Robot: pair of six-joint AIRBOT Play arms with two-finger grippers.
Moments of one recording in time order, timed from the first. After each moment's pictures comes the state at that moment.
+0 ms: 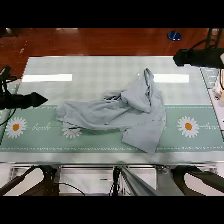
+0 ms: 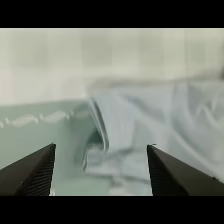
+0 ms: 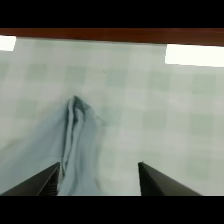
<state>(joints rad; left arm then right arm) 0.49 -1.13 0.82 0.88 -1.16 -0.81 -0.05 -1.22 1.29 -1.36 0.83 1.40</state>
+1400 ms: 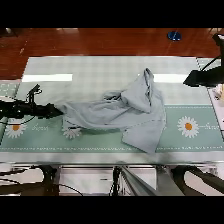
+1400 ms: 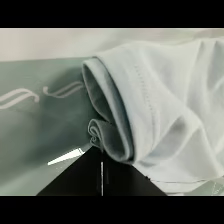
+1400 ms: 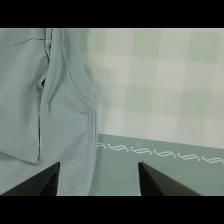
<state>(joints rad) 0.42 -1.49 0.78 0.83 -1.11 -0.85 -0.20 -1.18 1.29 -1.32 1.28 1.32</state>
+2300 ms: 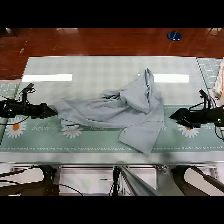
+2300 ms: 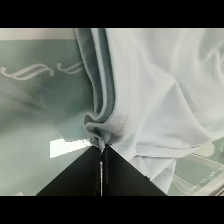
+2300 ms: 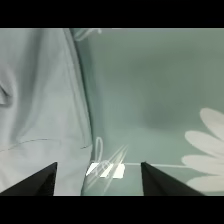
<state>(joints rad) 0.47 -1.44 0.83 0.84 -1.24 -0.85 -0.47 -1.16 0.64 -0.95 1.15 1.17</state>
